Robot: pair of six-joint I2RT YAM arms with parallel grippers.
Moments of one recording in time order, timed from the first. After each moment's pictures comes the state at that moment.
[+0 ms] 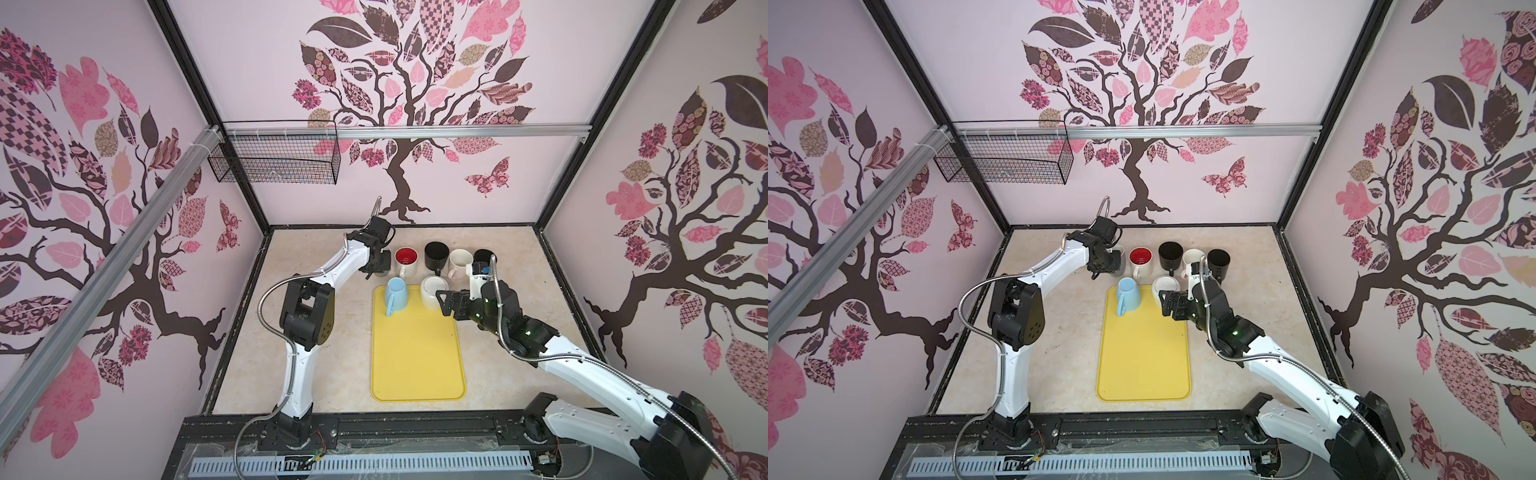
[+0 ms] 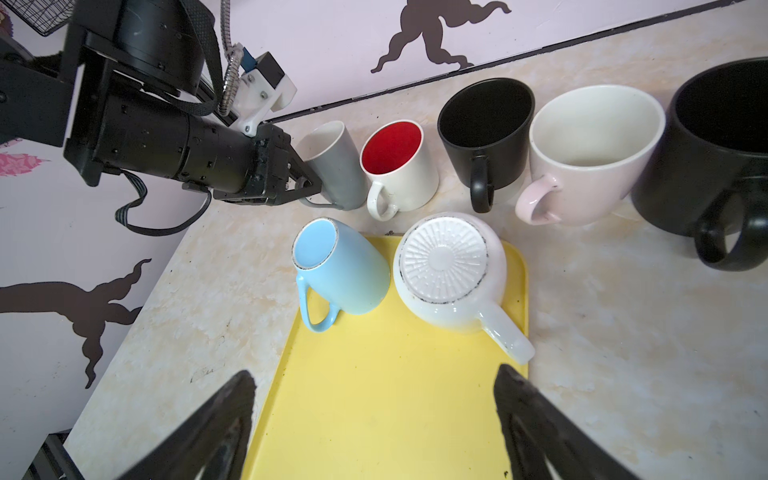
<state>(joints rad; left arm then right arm) -0.42 2.14 1.86 -0.85 -0.09 -0.35 0.63 1.04 0.71 -0.10 0.08 0.55</state>
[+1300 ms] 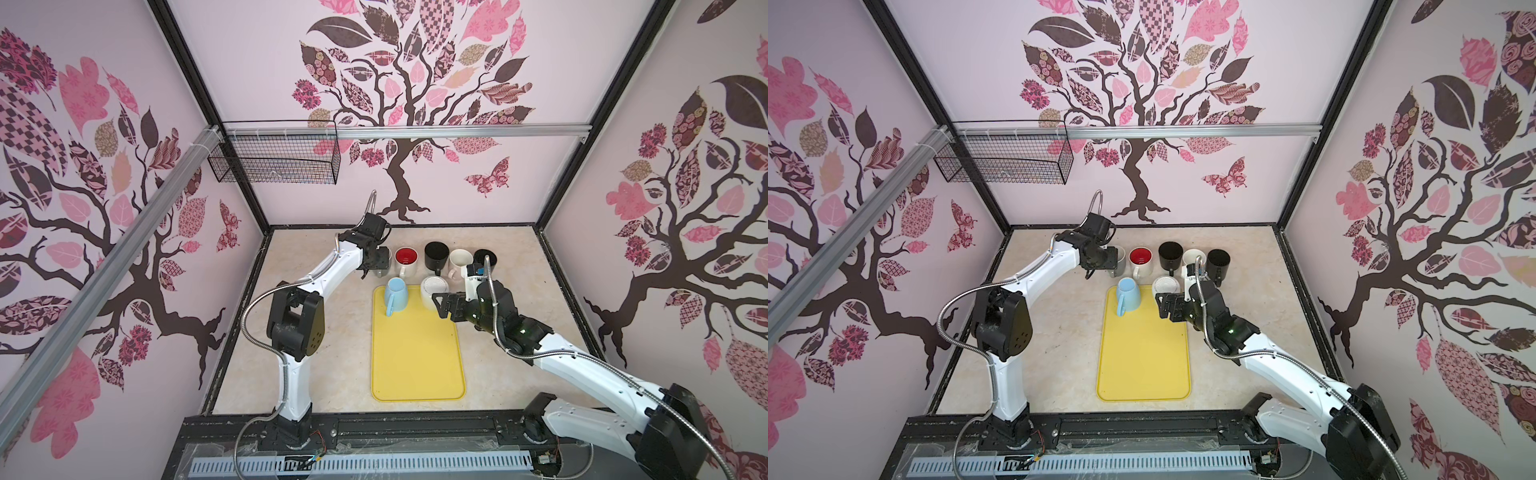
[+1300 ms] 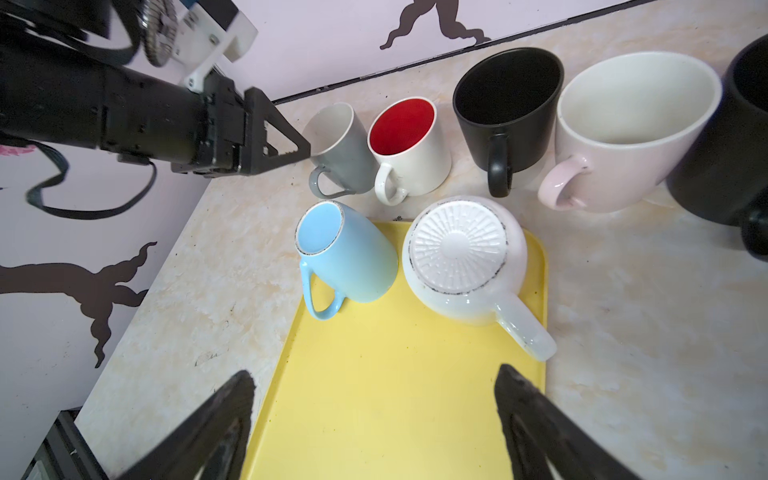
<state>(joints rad) -0.42 1.98 1.77 -0.81 -0.10 -0.34 0.63 1.09 0.70 -0.07 0.03 0.55</state>
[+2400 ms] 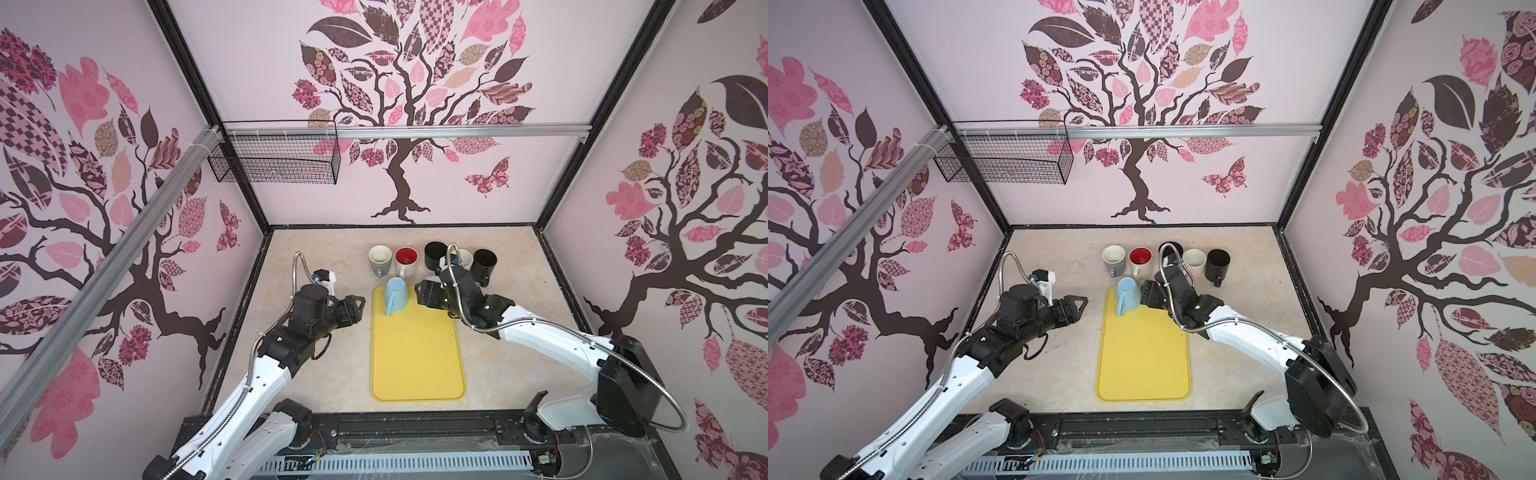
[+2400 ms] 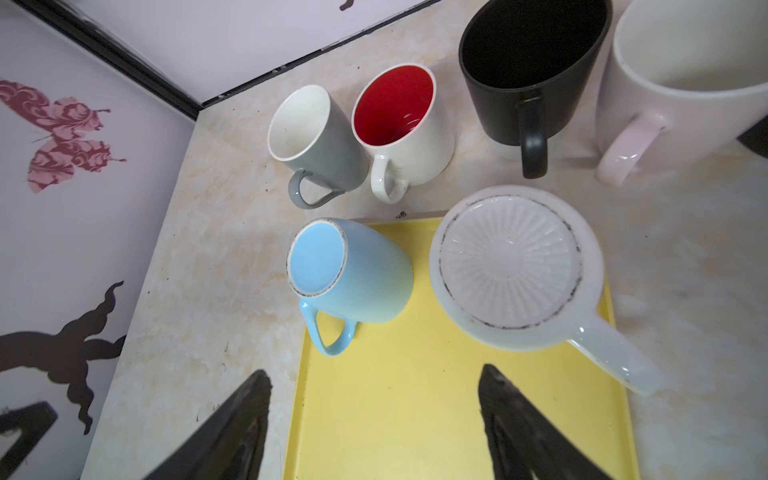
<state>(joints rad) -0.40 0.86 0.70 -0.41 0.12 -0.61 0.75 1.44 1.03 -0.22 0.19 0.77</state>
